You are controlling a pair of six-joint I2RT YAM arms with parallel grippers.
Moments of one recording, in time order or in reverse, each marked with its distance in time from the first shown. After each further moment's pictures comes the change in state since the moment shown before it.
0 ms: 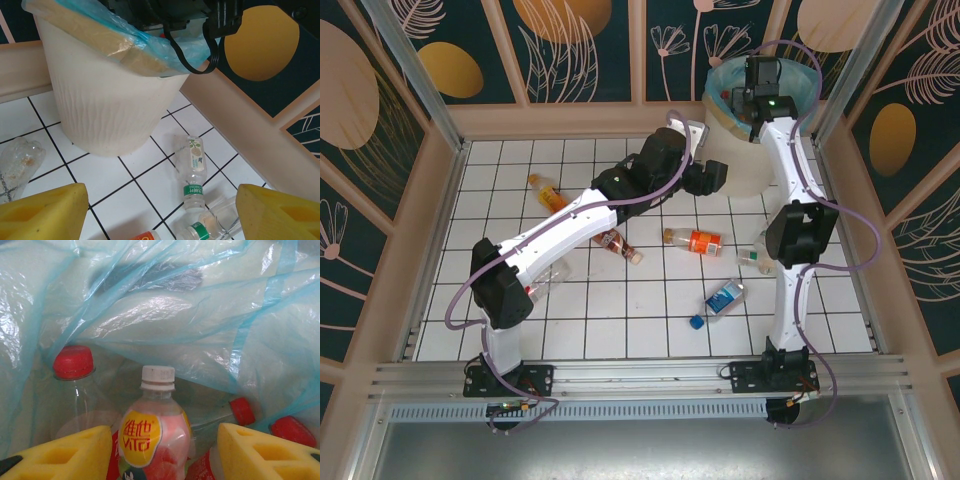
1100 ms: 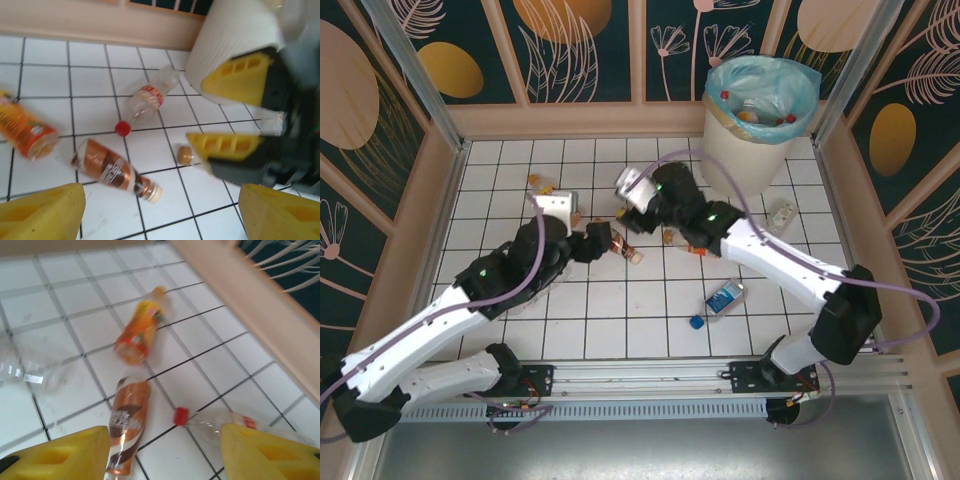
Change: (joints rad) left arm 0.000 -0.996 -0.931 -0.173 -0.343 -0.211; right arm 0.687 -0.708 -1.119 0.436 -0.341 -0.437
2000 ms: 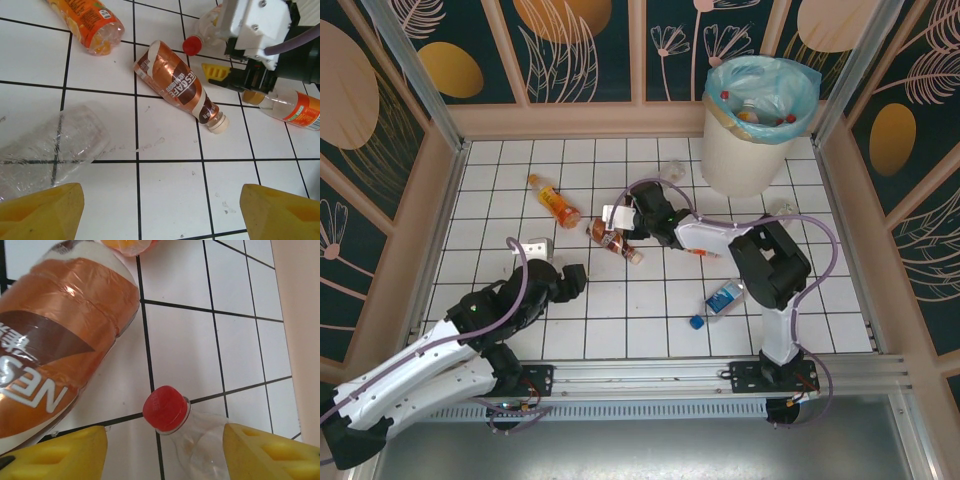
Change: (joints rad) left arm 0.000 -0.222 -0.318 -0.139 -0.013 -0.210; right arm -0.094 0.455 -0.002 0.333 0.055 -0.563
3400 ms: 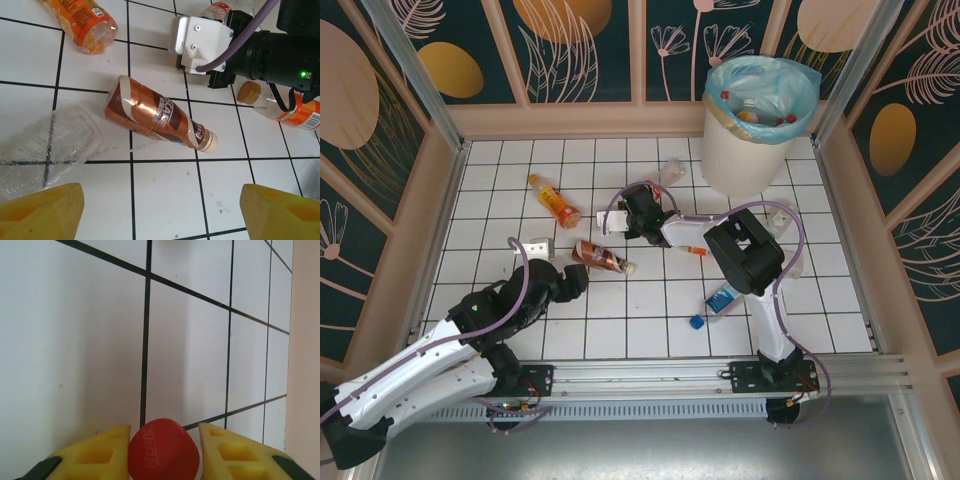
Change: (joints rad) left arm 0.000 0.000 -0.006 0.021 0.014 0.000; right arm -0.002 0.185 0.108 0.069 0.074 -0.174
